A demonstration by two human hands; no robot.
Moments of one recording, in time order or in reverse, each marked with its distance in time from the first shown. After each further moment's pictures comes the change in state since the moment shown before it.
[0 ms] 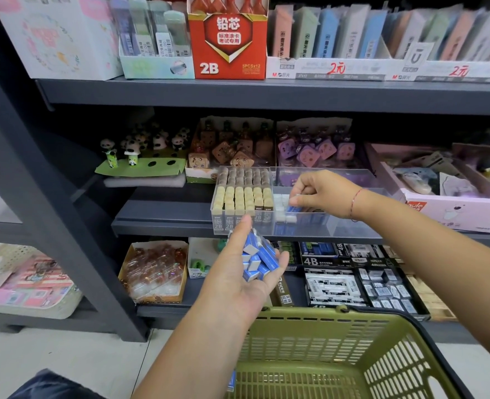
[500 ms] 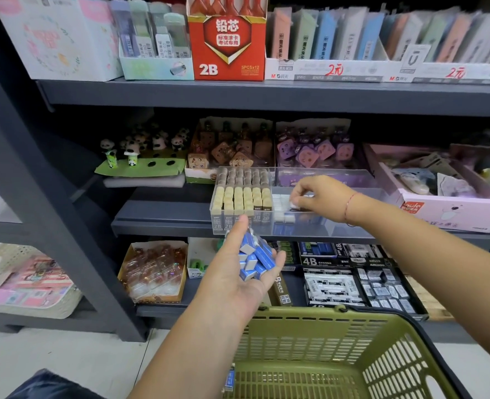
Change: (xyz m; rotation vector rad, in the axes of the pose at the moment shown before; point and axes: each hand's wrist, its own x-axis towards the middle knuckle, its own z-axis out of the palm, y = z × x) left_hand 0.001 0.002 -0.001 -0.007 0.000 -0.005; right_hand -0.003 0.001 0.005 -0.202 0.094 0.005
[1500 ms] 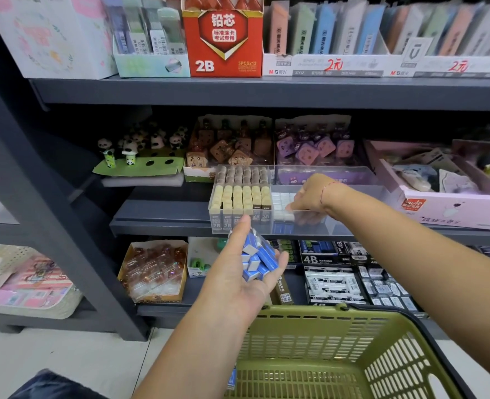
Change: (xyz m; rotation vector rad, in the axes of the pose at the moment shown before) left_hand 0.001 -0.004 0.002 0.011 0.004 -0.009; right_hand 0.014 -0.019 0.007 0.184 -0.174 0.493
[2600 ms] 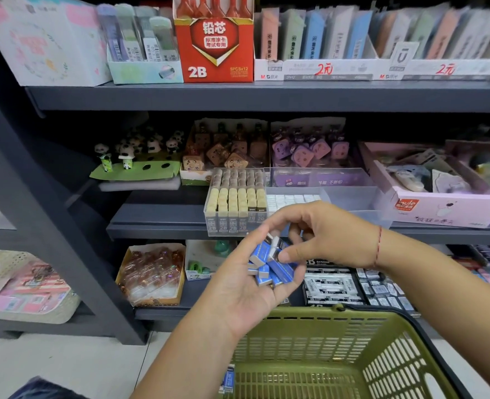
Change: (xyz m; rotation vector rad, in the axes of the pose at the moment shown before) left_hand 0.000 -0.005 -0.008 0.195 -0.367 -0.215; right_hand -0.094 0.019 0.006 0.096 -0.208 -0.708
